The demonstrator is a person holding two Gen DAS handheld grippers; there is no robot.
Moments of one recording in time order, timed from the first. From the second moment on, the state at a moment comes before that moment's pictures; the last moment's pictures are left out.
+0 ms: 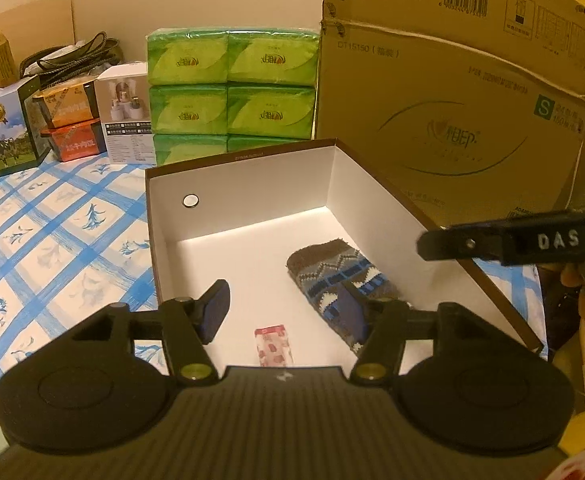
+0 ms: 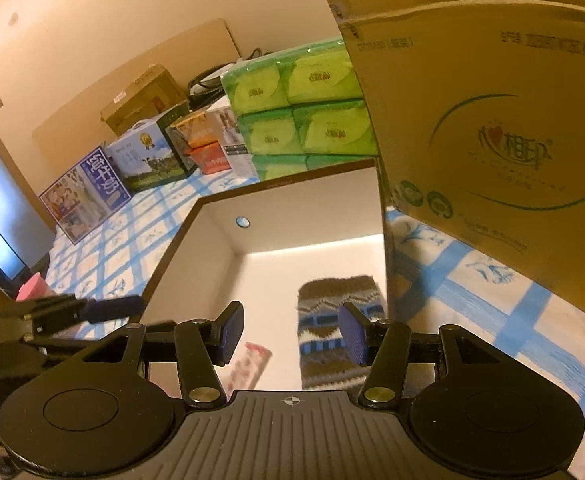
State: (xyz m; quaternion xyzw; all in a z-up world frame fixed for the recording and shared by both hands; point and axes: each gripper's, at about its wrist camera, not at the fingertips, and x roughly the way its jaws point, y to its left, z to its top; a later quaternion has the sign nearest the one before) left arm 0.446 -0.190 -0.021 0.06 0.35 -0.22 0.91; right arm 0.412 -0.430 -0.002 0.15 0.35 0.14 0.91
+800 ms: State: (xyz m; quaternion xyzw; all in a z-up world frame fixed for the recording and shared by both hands) left arm 0.282 -0.064 0.045 0.00 0.35 -0.13 0.93; right arm 0.230 -0.451 0.041 0.21 0.31 0.06 0.93
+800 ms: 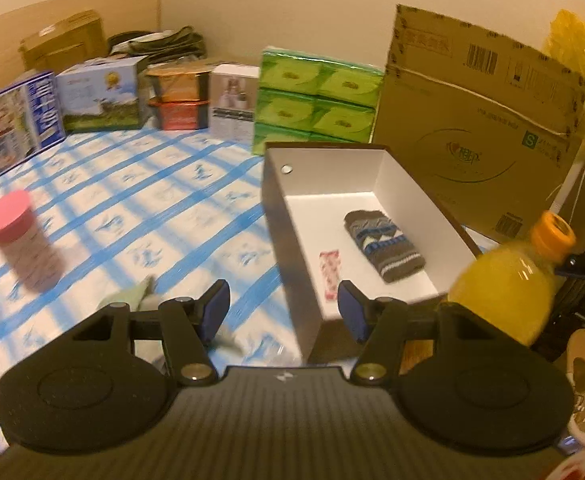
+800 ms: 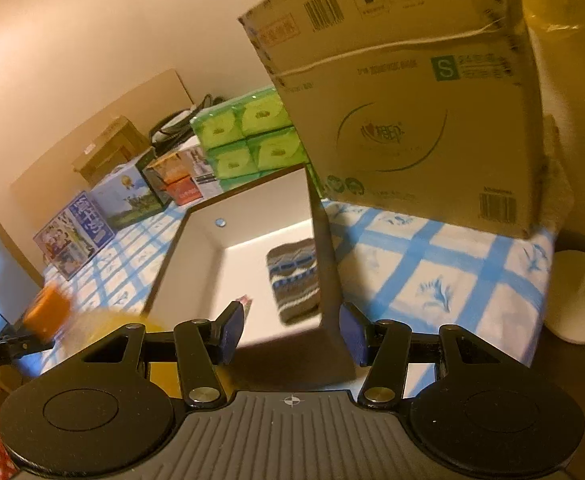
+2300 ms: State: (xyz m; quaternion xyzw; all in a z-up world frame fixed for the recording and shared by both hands) left arm 0.152 0.052 -0.025 -0.03 0.39 -0.02 0.92; right arm 0.149 -0.236 -0.054 0.01 0.38 0.11 0.92
